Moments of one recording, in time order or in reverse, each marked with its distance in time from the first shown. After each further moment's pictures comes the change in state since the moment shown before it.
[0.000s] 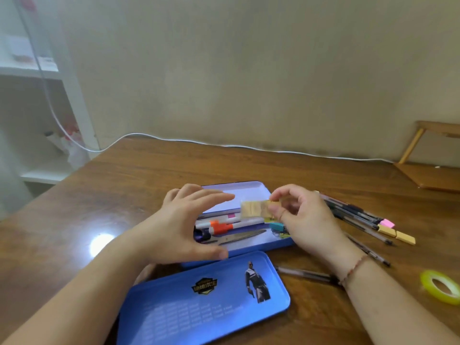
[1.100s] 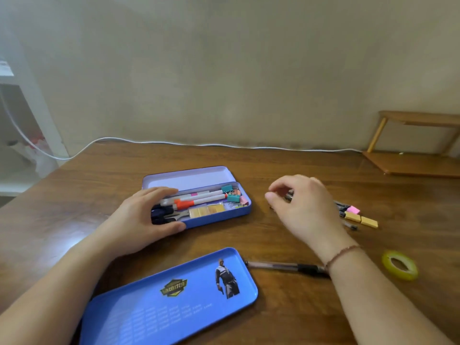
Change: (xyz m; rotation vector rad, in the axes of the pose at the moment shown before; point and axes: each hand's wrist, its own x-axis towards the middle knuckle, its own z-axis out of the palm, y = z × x) left_hand 0.012 -0.035 0.012 -0.054 0.140 -0.216; right_hand -0.001 0.021 -0.034 -0.431 0.273 -0.095
